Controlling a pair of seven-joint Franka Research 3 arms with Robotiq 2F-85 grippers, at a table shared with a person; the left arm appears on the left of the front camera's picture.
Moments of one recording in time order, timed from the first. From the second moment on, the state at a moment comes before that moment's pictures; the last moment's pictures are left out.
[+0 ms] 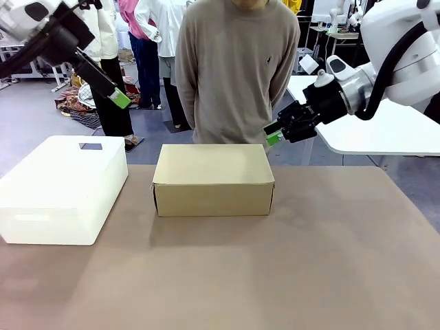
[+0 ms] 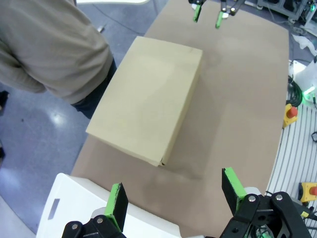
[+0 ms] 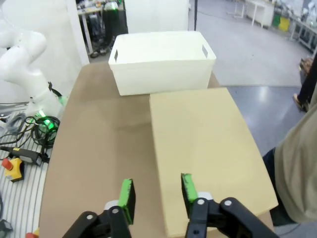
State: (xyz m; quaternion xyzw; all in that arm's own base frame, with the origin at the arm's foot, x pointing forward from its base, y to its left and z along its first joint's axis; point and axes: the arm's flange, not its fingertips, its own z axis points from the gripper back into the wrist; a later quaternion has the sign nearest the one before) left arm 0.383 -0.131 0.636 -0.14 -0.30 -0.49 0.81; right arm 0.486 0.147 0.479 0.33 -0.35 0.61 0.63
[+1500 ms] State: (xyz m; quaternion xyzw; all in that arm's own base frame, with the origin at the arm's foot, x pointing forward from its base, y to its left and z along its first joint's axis) left arm 0.406 -0.149 0.613 -0.13 -0.30 -0.46 0.83; right arm 0.426 0.159 0.502 0.23 -0.23 0.55 0.77
